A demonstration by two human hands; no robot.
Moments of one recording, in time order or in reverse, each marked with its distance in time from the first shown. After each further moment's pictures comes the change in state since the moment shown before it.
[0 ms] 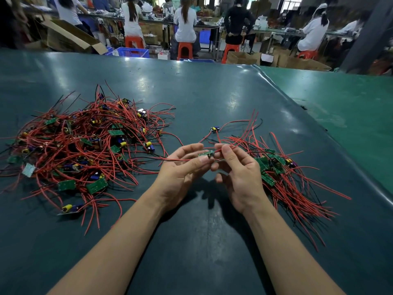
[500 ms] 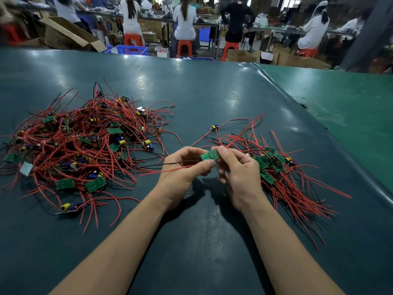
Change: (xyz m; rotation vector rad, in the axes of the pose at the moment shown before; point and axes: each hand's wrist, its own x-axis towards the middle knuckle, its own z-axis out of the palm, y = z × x) left_hand 0.002 -0.011 -0.007 0.393 0.014 0.190; right_hand 0.007 0.009 -0.001 -0.101 0.094 -0.030
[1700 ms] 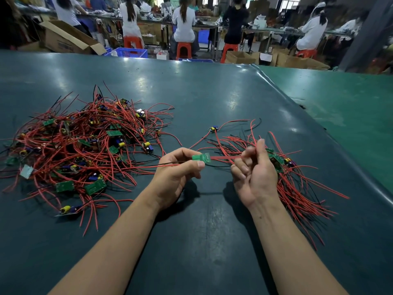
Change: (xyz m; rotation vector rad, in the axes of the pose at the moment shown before) left_hand 0.004 0.008 -0.008 -0.199 -0.034 -0.087; right_hand 0.009 -0.019 -0.017 0.515 0.103 0.120
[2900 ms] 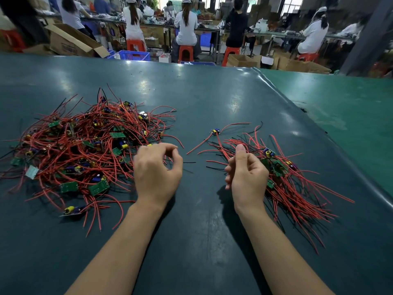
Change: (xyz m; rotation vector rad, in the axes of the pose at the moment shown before) left_hand -0.007 0.009 -0.020 1.268 0.589 0.645; right_hand -0.012 0.027 -0.001 -0.655 0.114 -0.364
